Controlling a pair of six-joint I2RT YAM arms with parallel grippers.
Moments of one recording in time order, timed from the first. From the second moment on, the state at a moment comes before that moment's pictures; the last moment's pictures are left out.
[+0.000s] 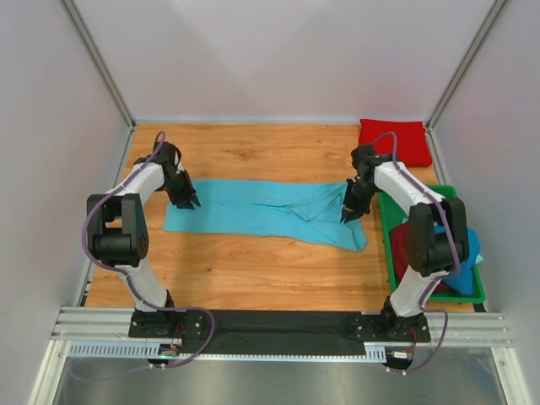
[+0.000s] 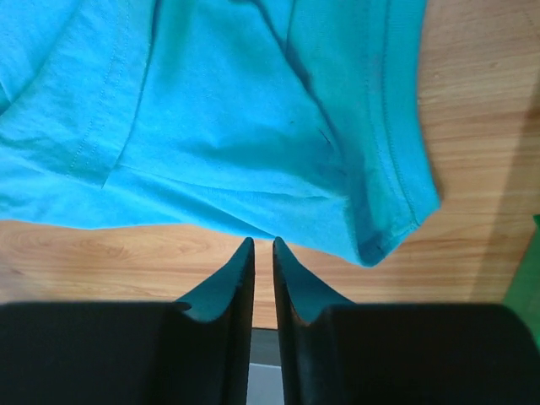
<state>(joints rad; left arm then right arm) 0.01 1.77 1.25 -0.71 0.19 -0.43 0.19 1.76 1.33 -0.98 -0.16 0.52</state>
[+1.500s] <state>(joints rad) -0.04 1.41 1.03 -0.83 0.07 -0.39 0.39 1.80 1.22 -0.56 -0.32 0.89</state>
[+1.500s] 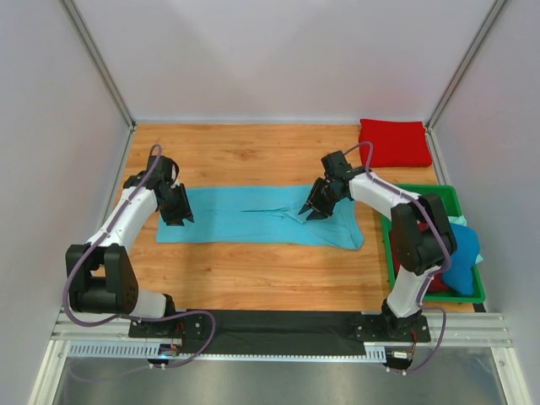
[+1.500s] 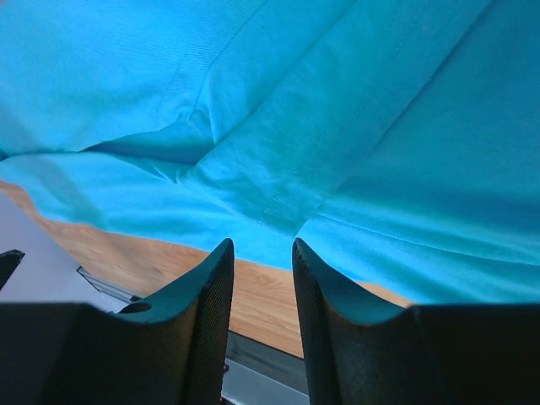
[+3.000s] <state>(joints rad) -0.07 1.45 1.06 -0.85 0.10 -0.36 0.40 1.83 1.56 -0.77 -0.07 0.75</state>
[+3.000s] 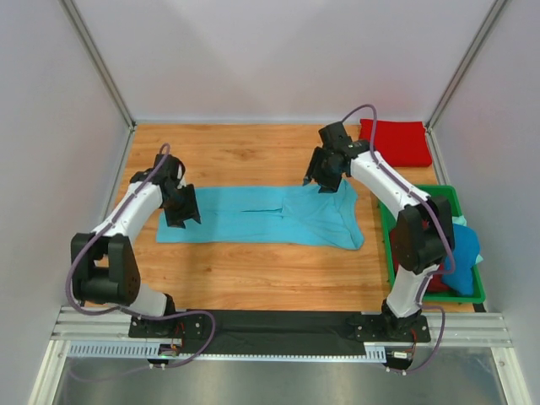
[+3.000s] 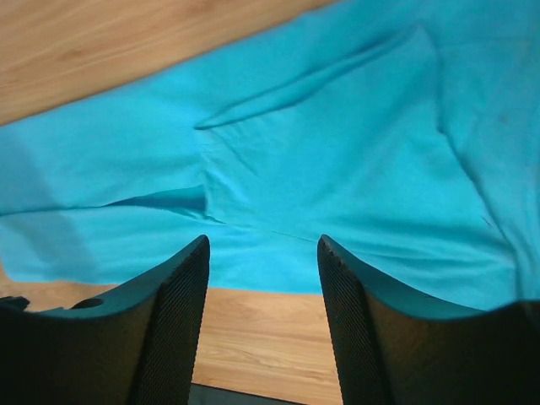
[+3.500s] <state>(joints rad) -0.12 1.79 1.18 -0.85 0.15 -0.31 0.41 2.04 1.55 -0.93 0.10 0.94</state>
